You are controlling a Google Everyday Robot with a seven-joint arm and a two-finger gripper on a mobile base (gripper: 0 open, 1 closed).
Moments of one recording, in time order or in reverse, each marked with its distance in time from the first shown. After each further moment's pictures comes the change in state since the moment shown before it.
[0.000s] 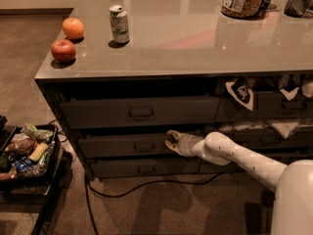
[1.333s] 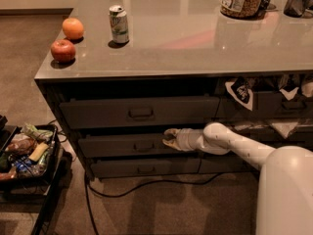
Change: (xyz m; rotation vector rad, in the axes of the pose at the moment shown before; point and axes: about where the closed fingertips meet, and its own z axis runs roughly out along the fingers) arm -0.019 -0.010 0.006 -0.104 -0.012 0.088
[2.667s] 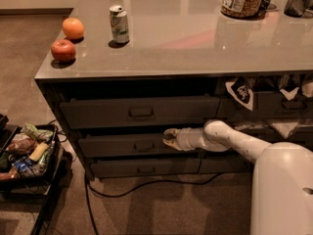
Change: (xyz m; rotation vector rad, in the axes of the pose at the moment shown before) arm 0.002 0.008 -0.001 -0.079 0.001 0.041
